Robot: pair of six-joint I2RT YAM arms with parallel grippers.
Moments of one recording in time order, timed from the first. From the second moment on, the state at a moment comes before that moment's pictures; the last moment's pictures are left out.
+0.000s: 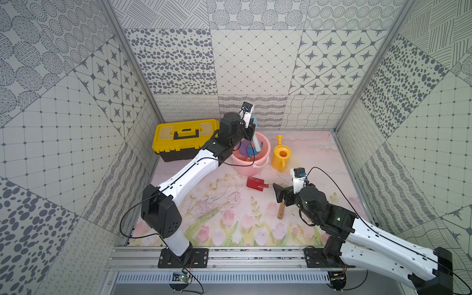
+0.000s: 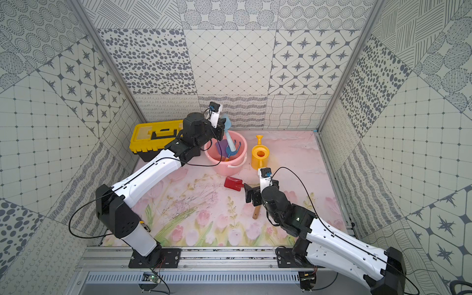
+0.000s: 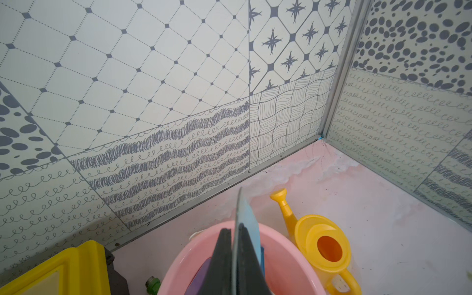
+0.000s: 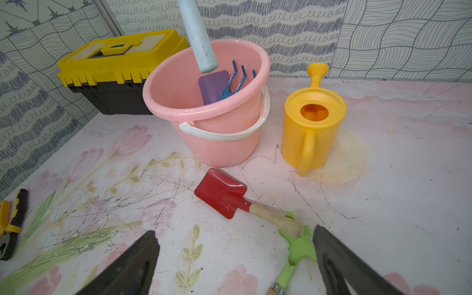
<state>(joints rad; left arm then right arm) -0.53 1.71 1.63 -0.10 -0.08 0.10 0.96 0.80 0.62 -0.25 0.51 0.39</state>
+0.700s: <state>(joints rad) -0.43 1.87 1.54 -0.01 0.09 0.11 0.96 0.84 0.62 -0.26 0.56 0.39</state>
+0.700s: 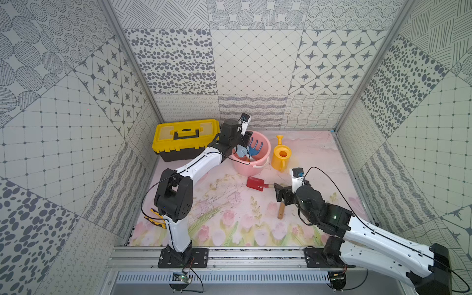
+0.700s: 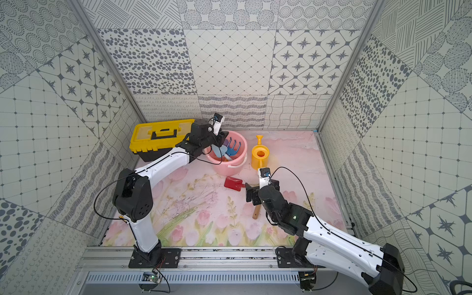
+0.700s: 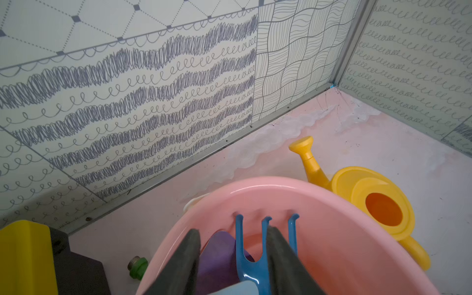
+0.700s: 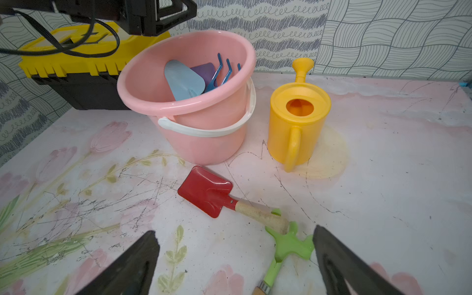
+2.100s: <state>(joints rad) -0.68 0.80 0.50 0.06 -0.08 -0.59 0.71 1.31 0.58 -0.13 0.38 0.40</state>
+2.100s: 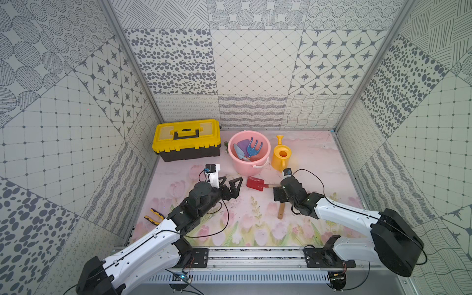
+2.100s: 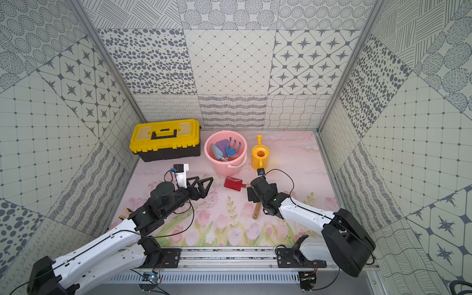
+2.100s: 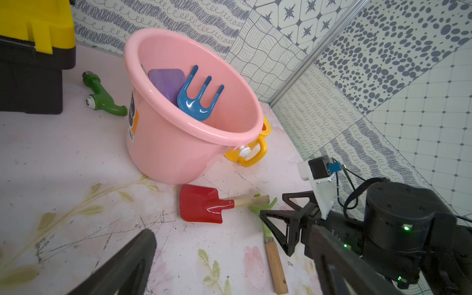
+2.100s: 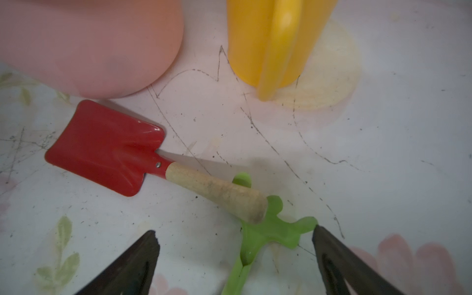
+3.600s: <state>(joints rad) -0.69 0.83 0.47 0.03 -0.10 -0.66 0.94 1.48 0.69 -0.14 0.33 0.38</state>
